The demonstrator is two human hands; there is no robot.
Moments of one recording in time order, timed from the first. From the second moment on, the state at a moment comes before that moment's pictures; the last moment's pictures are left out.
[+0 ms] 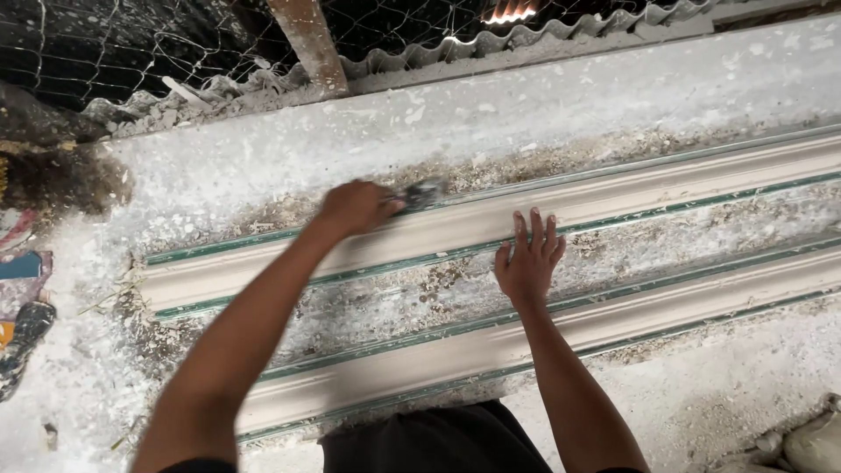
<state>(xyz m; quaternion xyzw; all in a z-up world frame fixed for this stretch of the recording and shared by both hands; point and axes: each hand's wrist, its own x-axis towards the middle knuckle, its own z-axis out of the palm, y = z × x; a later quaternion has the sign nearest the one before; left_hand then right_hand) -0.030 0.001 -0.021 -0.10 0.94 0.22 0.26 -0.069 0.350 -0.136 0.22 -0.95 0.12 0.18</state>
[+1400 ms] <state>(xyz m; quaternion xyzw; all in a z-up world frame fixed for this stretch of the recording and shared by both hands) -0.103 0.138 -0.004 0.19 0.96 -0.15 0.17 -0.079 0.373 -0.153 0.27 -0.94 0.17 0.11</state>
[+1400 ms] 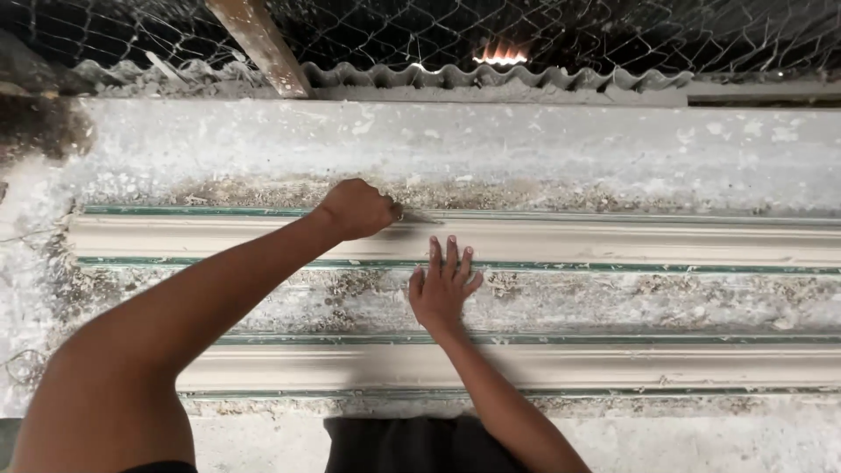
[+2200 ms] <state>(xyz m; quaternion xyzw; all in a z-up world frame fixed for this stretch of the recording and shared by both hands) -0.088 0.142 0.048 0.17 0.94 -0.15 0.24 -0.261 0.598 -0.171 0.21 -0.96 0.18 0.07</state>
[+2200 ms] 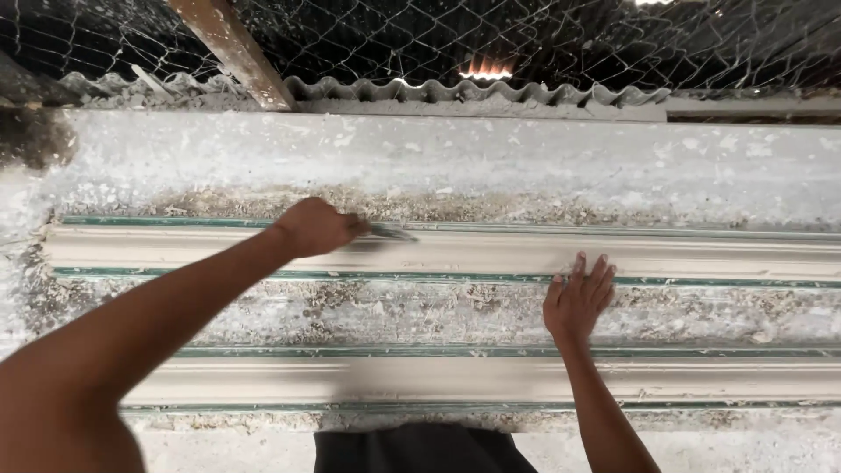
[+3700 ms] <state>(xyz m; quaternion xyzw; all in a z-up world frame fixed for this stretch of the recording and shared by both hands) -0.191 0.194 -0.039 -0.10 0.96 0.11 0.24 -0.258 0.583 -0.157 0.22 -0.96 0.16 0.10</state>
